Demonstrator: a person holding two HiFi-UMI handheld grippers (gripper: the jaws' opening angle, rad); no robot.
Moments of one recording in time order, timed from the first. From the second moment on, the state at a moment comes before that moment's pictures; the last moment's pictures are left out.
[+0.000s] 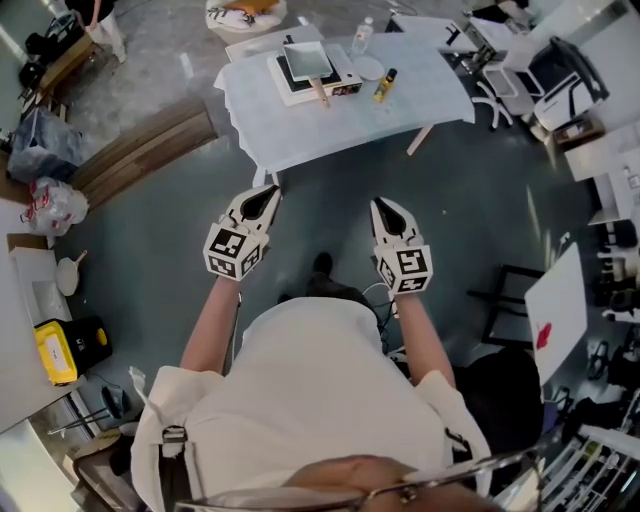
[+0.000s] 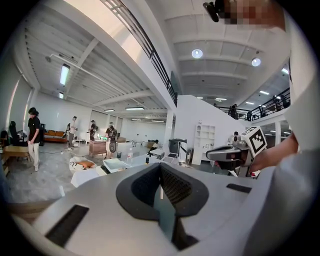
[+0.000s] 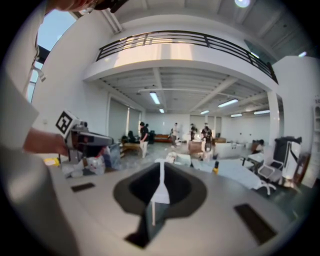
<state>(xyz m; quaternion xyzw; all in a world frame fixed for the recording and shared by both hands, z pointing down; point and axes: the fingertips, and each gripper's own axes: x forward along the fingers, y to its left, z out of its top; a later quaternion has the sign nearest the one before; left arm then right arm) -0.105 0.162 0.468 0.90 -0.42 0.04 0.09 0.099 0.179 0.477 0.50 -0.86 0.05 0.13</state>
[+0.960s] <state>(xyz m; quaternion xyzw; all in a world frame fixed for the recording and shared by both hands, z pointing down) -0.055 0.025 0.483 0.87 -0.49 0.04 0.10 0.142 0.007 0.496 0.42 -0.90 0.05 0.12</state>
